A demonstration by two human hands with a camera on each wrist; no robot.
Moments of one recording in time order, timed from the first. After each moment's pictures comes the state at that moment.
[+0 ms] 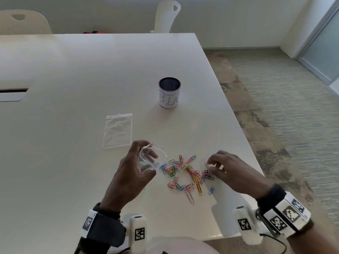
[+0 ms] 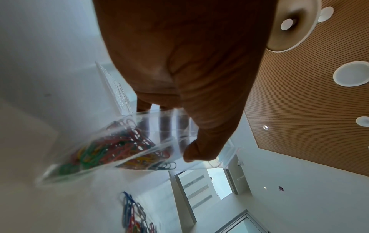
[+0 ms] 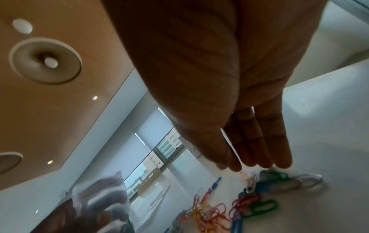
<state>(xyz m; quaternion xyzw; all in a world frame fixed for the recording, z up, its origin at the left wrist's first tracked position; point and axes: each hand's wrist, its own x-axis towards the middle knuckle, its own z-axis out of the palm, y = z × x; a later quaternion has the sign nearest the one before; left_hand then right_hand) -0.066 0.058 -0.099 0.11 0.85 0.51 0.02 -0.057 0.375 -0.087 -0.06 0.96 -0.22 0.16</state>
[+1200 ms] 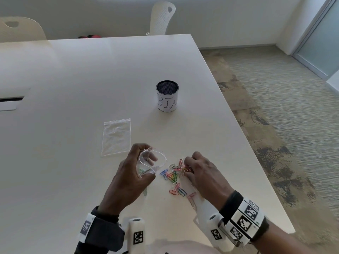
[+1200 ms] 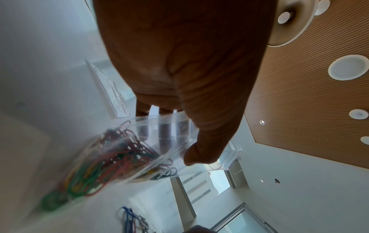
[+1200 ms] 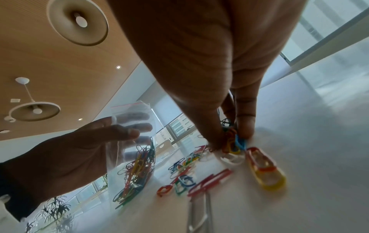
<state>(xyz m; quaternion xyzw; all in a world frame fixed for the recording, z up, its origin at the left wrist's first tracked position) -0.081 0.052 -0.101 0.13 0.86 0.48 0.03 -0.065 0.297 -0.113 -0.06 0.97 -0.23 0.09</state>
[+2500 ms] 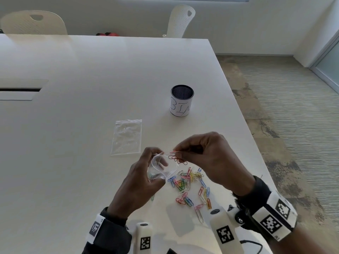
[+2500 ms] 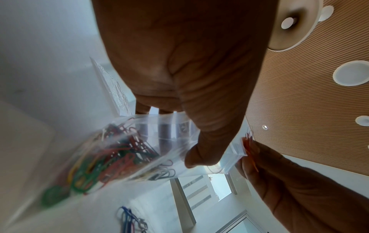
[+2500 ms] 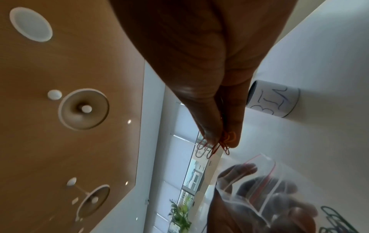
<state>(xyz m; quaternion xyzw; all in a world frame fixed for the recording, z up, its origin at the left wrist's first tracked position) -0.083 0.056 -0.101 0.11 0.85 0.51 0.05 -0.107 0.278 -0.019 -0.11 0.82 -0.55 0.07</state>
